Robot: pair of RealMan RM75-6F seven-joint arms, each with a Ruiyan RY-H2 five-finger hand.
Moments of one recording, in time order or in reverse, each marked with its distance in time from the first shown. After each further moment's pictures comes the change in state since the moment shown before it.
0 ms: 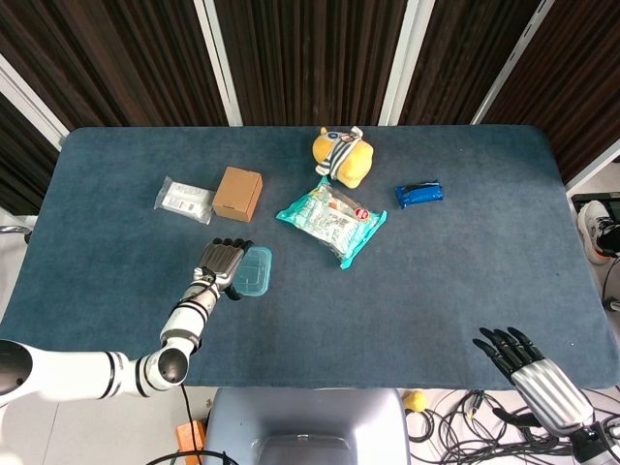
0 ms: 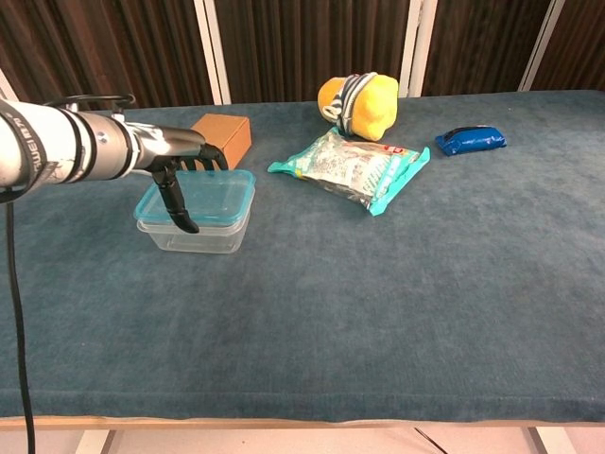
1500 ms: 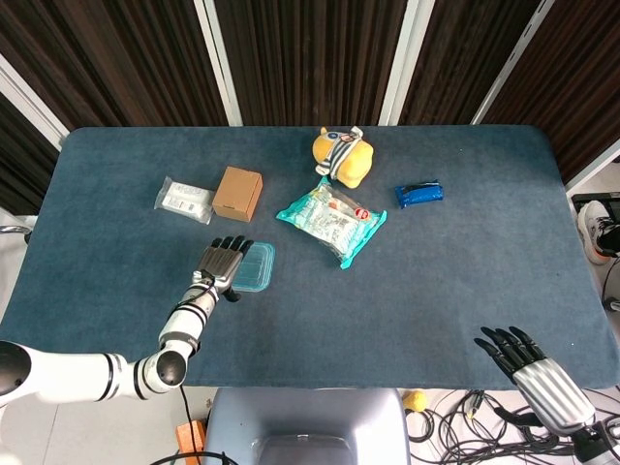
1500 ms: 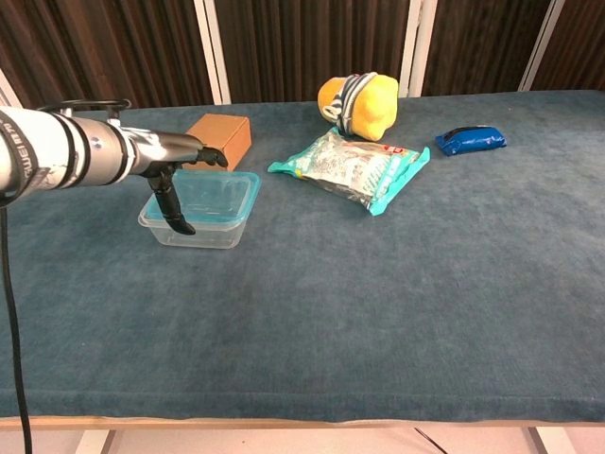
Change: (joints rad) left arm 0.009 0.014 0.010 -0.037 0.008 0.017 0.005; right arm 0.000 0.003 0.000 0.000 0.001 -0.002 -0.002
